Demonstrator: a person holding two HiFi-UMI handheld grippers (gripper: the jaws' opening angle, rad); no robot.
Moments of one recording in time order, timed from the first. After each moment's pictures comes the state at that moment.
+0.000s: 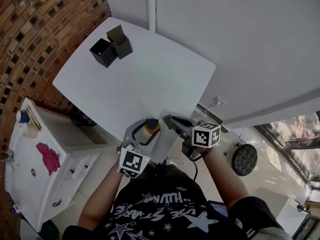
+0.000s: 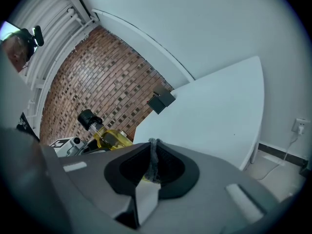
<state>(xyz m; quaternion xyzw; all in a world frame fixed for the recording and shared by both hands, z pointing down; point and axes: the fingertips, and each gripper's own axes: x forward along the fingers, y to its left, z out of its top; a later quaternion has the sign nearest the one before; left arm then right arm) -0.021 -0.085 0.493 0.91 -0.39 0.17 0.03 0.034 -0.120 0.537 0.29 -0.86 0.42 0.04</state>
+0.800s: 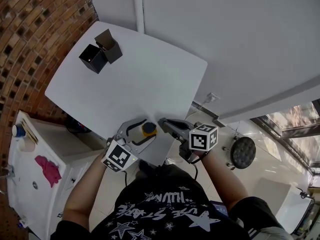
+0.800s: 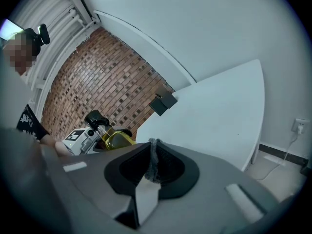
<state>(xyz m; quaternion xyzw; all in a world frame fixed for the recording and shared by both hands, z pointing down) -0.017 -0.084 0.493 0.96 -0.20 0.19 0.00 0.027 -0.112 0.523 0.30 -0.86 0.42 0.03</state>
